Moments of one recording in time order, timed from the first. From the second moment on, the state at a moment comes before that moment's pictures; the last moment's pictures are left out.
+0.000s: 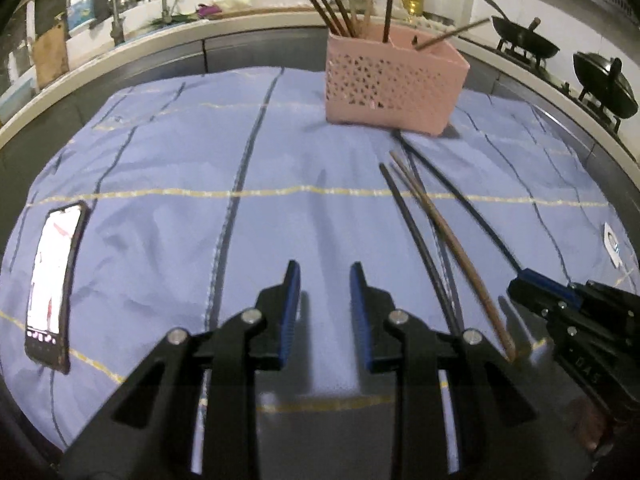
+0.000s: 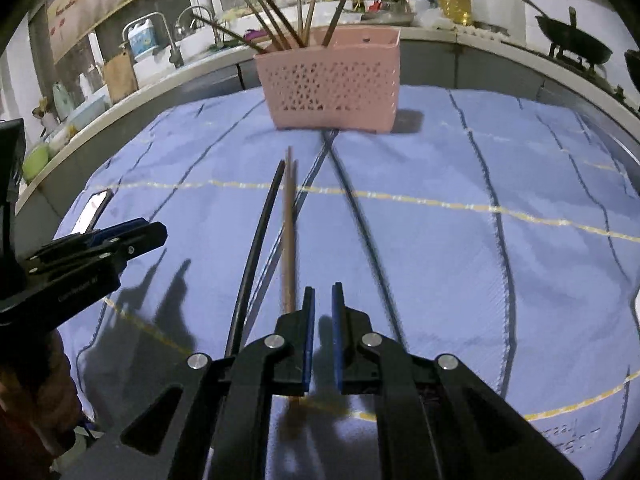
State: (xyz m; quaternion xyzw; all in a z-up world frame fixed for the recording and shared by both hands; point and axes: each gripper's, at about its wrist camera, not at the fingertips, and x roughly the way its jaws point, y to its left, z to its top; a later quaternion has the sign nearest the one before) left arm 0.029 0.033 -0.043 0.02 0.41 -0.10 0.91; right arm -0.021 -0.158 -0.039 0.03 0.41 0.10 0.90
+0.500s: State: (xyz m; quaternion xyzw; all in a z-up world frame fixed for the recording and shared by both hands) left arm 0.042 0.023 -0.057 0.01 0.44 -0.12 0.89; right arm -0.015 -0.194 -0.045 0.10 0.42 0.09 0.90
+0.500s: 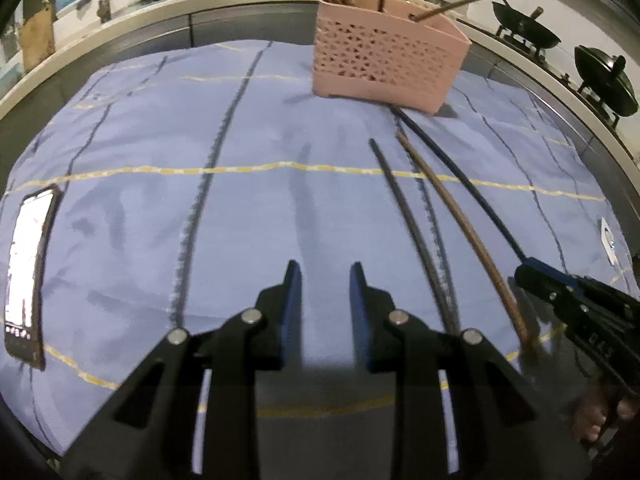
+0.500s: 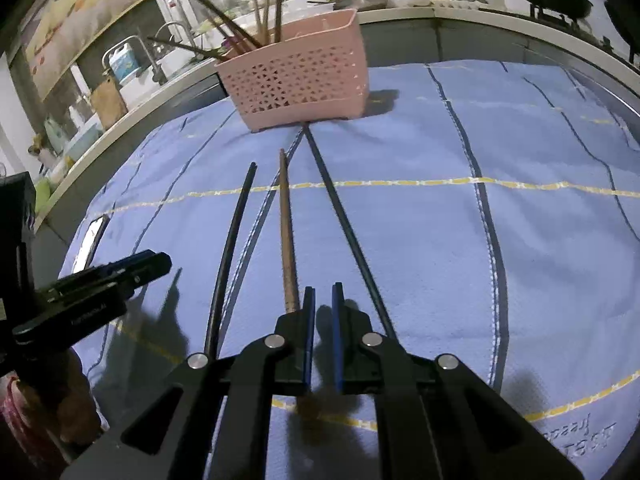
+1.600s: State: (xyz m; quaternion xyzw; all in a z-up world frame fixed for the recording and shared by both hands) left arm 0.042 -0.034 -0.068 0.09 0.44 -0.10 0.89; right arm -0.021 -0.196 -0.051 0.06 0.43 0.08 0.90
